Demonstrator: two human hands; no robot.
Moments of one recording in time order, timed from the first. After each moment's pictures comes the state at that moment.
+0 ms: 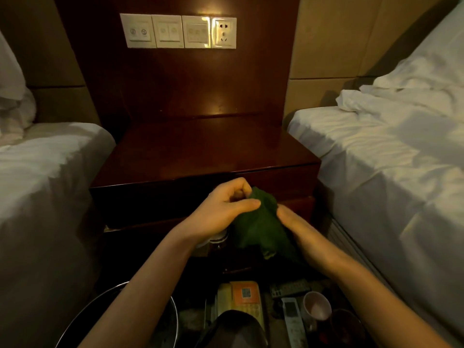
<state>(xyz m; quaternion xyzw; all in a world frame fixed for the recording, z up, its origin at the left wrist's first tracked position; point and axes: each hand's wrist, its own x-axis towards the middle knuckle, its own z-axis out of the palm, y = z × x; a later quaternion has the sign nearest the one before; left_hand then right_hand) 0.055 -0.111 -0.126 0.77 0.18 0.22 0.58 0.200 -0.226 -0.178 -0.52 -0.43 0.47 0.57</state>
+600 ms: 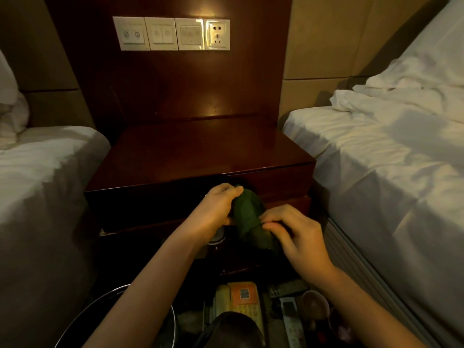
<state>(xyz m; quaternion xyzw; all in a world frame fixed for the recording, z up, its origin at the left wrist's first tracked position) 0.074 -0.113 -0.126 0.58 0.34 0.24 0.70 0.185 -0.236 -0.178 -0.55 -0.64 -0.04 0.54</state>
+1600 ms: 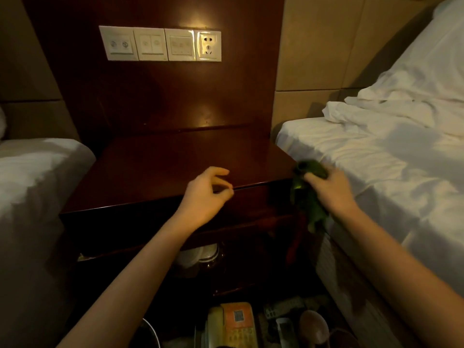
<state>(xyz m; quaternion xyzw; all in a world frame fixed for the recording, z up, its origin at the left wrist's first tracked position) 0.091 -0.059 -0.116 0.83 0.30 0.29 0.36 0.293 -0.195 -0.115 -0.74 -0.35 0.06 0.58</state>
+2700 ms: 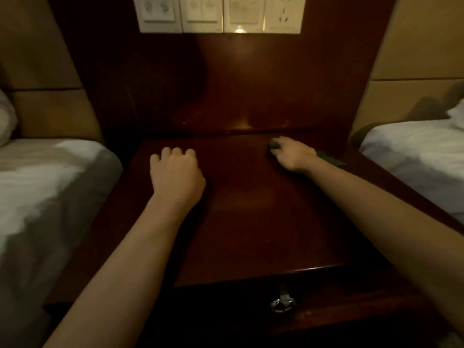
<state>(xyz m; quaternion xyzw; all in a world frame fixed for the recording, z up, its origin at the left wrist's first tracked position) 0.080 0.182 -0.113 0.82 0.54 0.16 -0.12 0.331 0.161 -0.117 -0.82 -0.55 0.06 0.11</state>
